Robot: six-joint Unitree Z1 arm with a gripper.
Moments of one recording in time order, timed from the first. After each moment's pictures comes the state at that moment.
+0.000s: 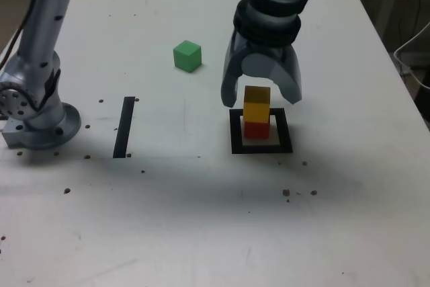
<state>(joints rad) -0.05 2.07 -1.67 1.39 0.06 0.04</state>
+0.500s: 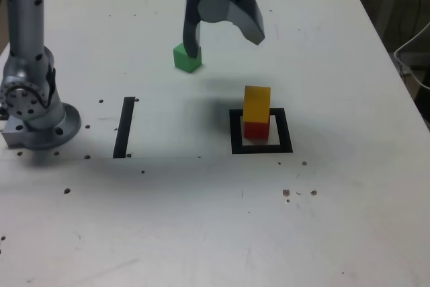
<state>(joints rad) 0.19 1.86 -1.51 1.40 0.10 0.18</state>
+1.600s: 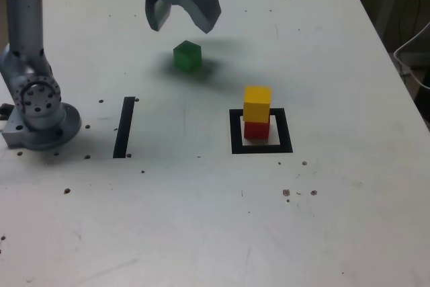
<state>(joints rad) 0.56 1.86 -1.33 1.18 0.28 0.85</state>
